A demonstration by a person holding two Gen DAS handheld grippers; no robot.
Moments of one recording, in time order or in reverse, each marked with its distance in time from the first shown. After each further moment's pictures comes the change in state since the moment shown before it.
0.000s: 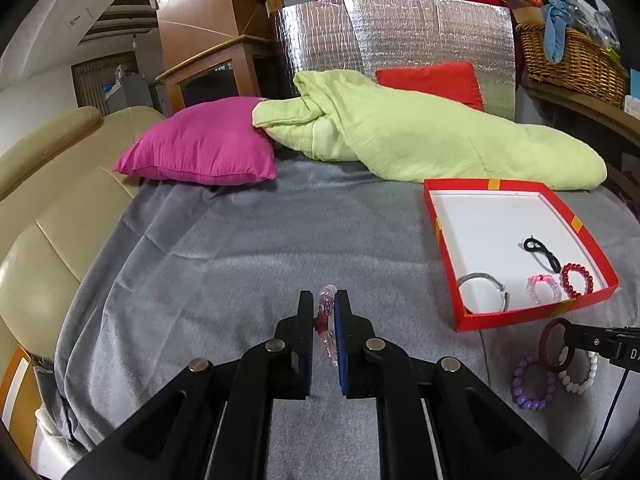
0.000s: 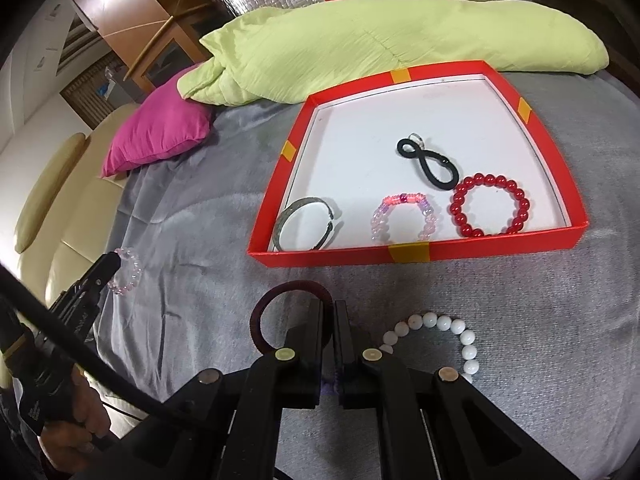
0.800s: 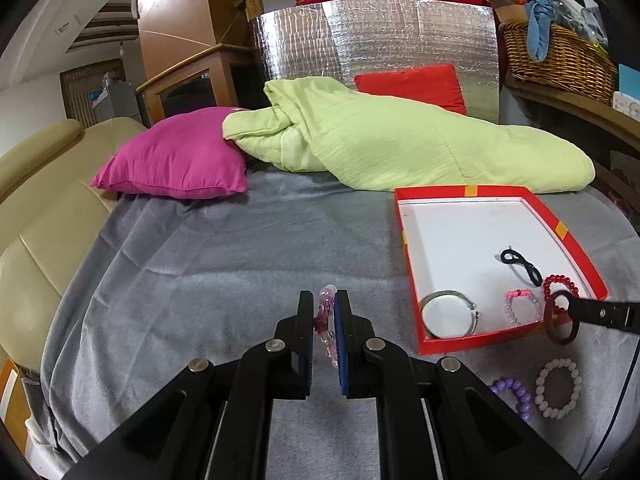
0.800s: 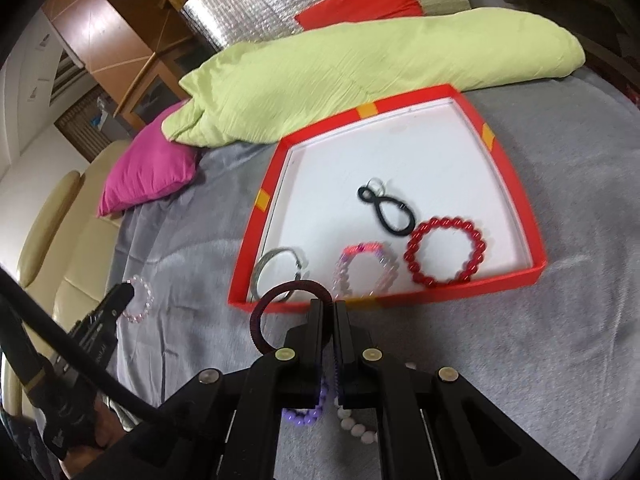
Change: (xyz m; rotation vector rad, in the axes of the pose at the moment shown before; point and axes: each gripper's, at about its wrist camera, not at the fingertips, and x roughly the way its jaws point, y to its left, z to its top) left arm 0.008 -0.040 0.013 0.022 -0.022 -0.041; right arm -0.022 -0.032 0.026 0.079 -0.087 -0.004
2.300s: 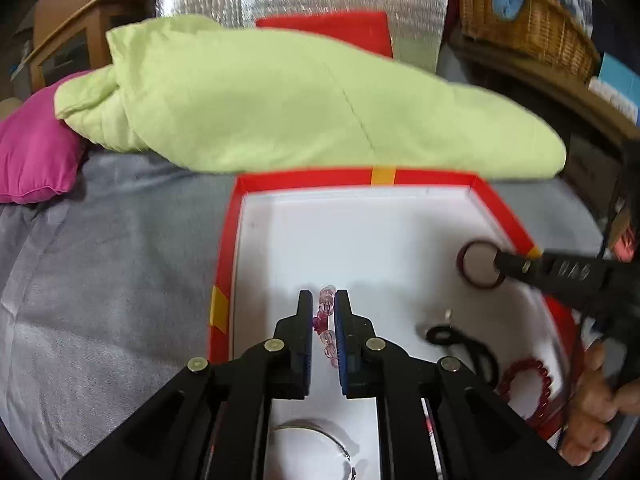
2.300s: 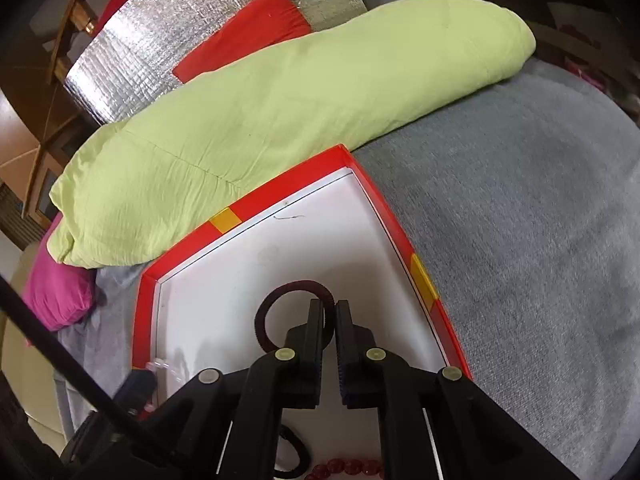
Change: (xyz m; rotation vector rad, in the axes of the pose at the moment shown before) left arm 0.149 -0.117 0.054 0.036 0.200 -0.316; right arm 0.082 -0.083 0.118 0.245 -0.119 -0.245
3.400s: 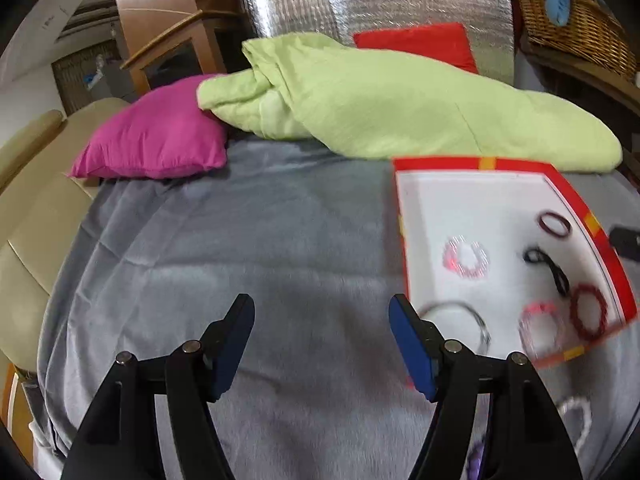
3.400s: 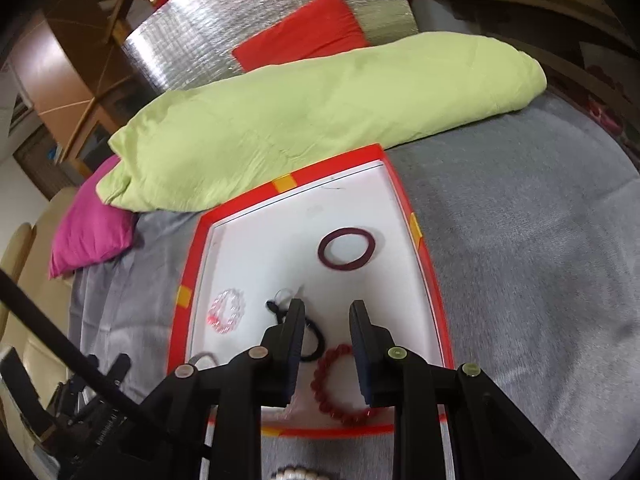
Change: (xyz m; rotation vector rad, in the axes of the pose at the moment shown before) left arm -0.101 0.056 -0.061 -0.045 -0.039 0.339; right arm -0.085 0.010 -0.036 -0.172 0.024 0.081
